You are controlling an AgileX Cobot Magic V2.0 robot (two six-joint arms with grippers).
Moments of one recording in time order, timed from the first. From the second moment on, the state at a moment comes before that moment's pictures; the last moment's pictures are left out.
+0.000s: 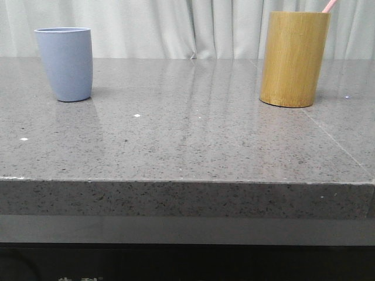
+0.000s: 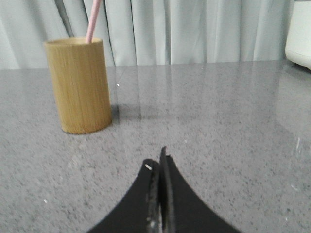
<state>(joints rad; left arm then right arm) -0.04 0.00 -0.05 -0.07 0.01 0.01 -0.04 -0.01 -0.02 0.11 0.10 0.00</state>
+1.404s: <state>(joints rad) -0.04 0.66 -0.78 -0.07 0.58 0.02 -0.04 0.69 -0.74 0.04 0.64 -0.03</state>
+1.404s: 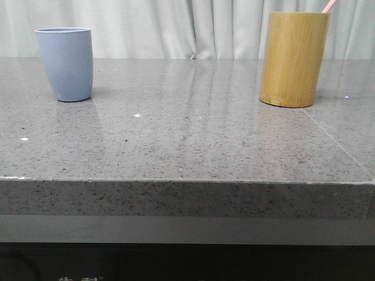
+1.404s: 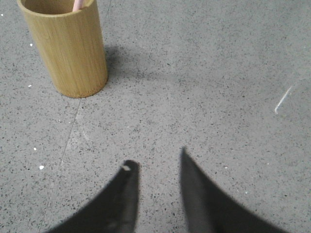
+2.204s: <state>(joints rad) -0.19 1.32 -1.33 -0.04 0.76 0.06 0.14 0.69 -0.74 0.17 0.64 -0.15</state>
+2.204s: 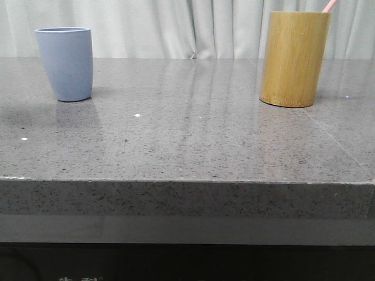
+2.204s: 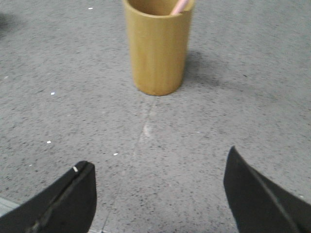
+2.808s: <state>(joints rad) -0.19 1.82 -1.83 -0.04 1.07 0.06 0.15 0.69 -0.74 0.17 0.64 -0.15</state>
